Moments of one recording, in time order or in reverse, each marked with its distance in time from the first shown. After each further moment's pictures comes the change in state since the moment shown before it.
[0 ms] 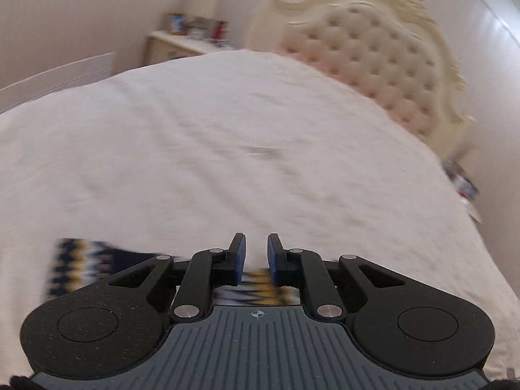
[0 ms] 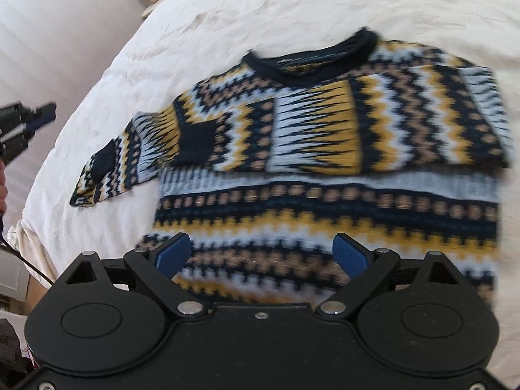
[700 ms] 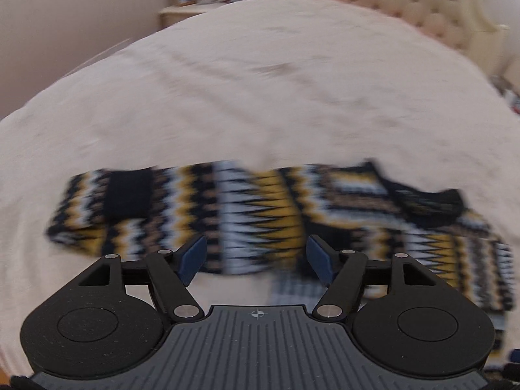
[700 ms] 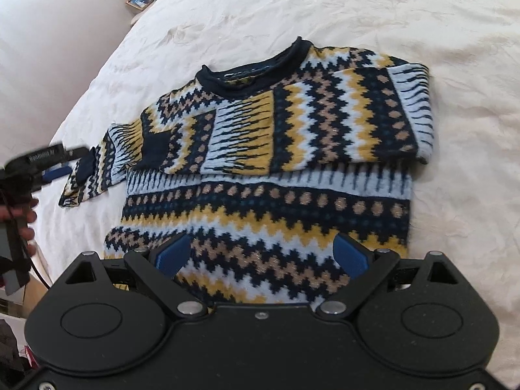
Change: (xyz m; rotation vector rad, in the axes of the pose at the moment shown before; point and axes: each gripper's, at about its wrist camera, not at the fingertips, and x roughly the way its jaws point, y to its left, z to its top) left arm 0.053 -0.027 -0.084 0.152 0.177 0.331; right arm -0.037 -0.061 0.001 0.016 -0.004 -0.015
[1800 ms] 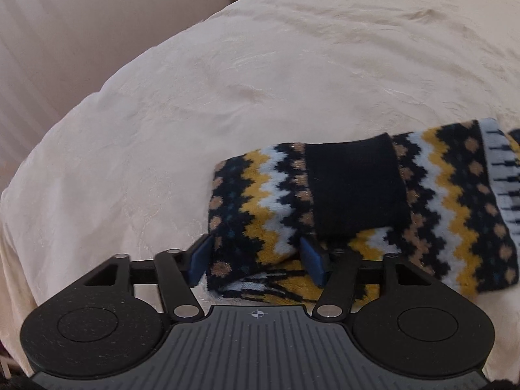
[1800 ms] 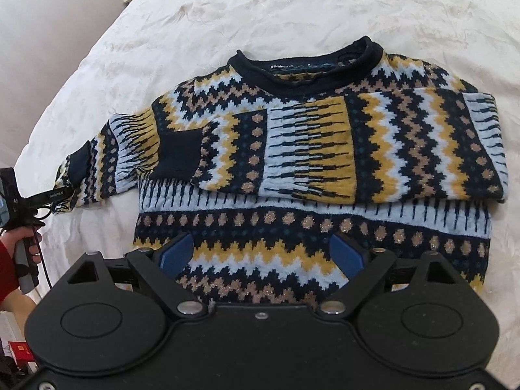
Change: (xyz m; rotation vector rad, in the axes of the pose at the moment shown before) left arm 0.088 0.141 0.005 0.110 0.084 0.327; right arm 0.059 0.086 0.032 -0.039 0.062 -0.084
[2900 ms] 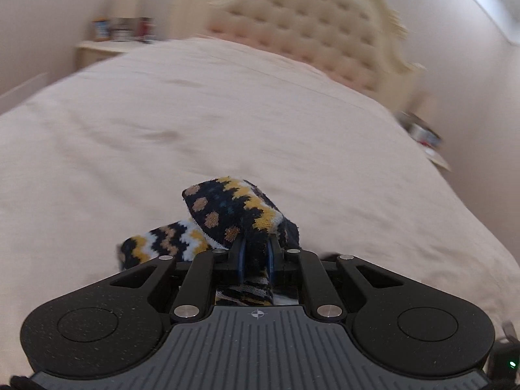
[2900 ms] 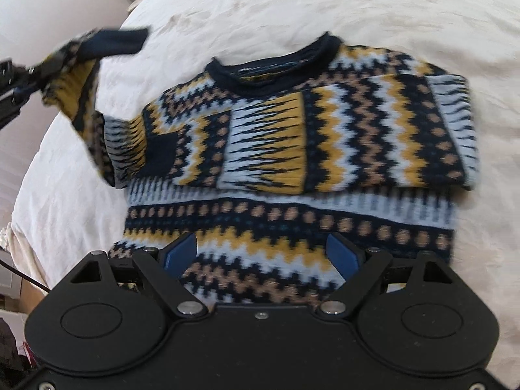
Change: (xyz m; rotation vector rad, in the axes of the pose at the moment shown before) left arm -0.200 -0.170 0.068 -0.032 -0.260 -0.749; right arm -0.021 -0.066 -0.010 0.045 -0.016 0.074
